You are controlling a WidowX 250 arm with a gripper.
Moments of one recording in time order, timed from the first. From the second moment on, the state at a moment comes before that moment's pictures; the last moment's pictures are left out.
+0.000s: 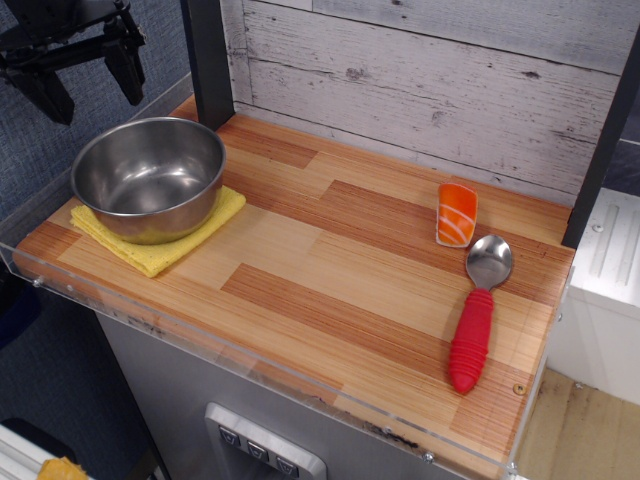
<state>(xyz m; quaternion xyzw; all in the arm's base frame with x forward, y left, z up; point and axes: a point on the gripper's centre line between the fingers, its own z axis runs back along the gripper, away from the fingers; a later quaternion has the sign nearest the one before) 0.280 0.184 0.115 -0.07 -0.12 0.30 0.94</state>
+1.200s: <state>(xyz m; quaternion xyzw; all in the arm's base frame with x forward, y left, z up) 0.314 0.071 0.109 -0.08 -0.11 0.22 0.97</state>
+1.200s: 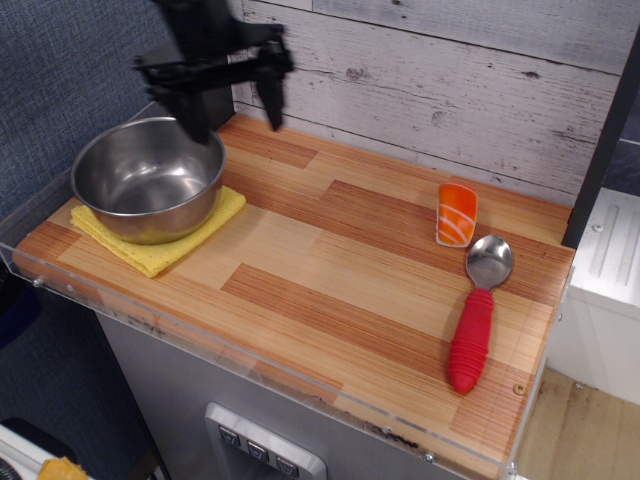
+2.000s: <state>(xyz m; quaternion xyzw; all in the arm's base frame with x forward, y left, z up) 0.347 -0.030 0.085 -0.11 -0.12 0.15 0.98</state>
